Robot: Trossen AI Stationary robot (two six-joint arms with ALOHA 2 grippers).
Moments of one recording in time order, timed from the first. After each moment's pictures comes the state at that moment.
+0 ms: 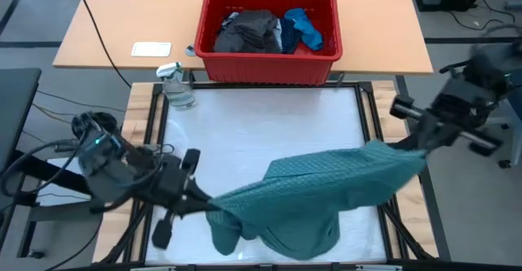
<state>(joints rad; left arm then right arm) -0.77 1.55 2.11 -0.76 -0.52 -0.36 0.30 1.06 1.94 -0.78 -0.63 0.28</state>
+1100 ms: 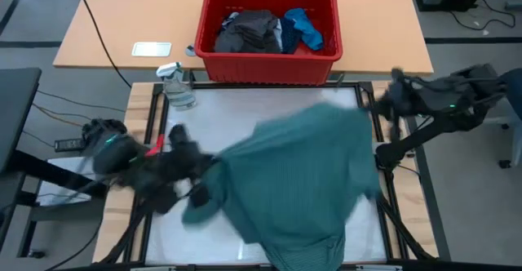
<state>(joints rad) -0.66 1.68 2.30 -1.54 -0.87 -0.78 0.31 1.10 1.94 -1.53 0.52 0.24</state>
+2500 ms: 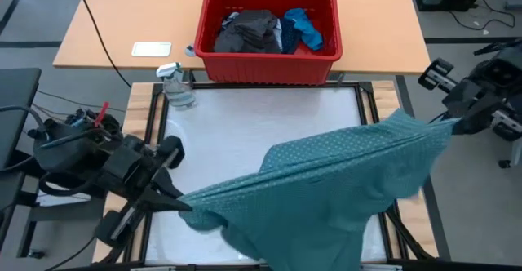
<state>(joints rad) -0.83 1.58 2.36 -0.66 -0.41 -0.24 0.23 0.98 1.95 -0.56 -0.54 0.24</state>
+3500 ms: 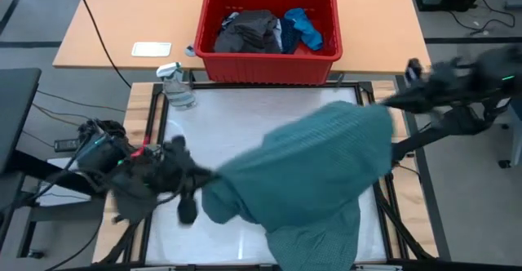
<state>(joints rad) -0.75 1.68 2.36 -1.39 -0.84 -0.85 0.20 0.99 1.96 -1.23 0.18 0.18</state>
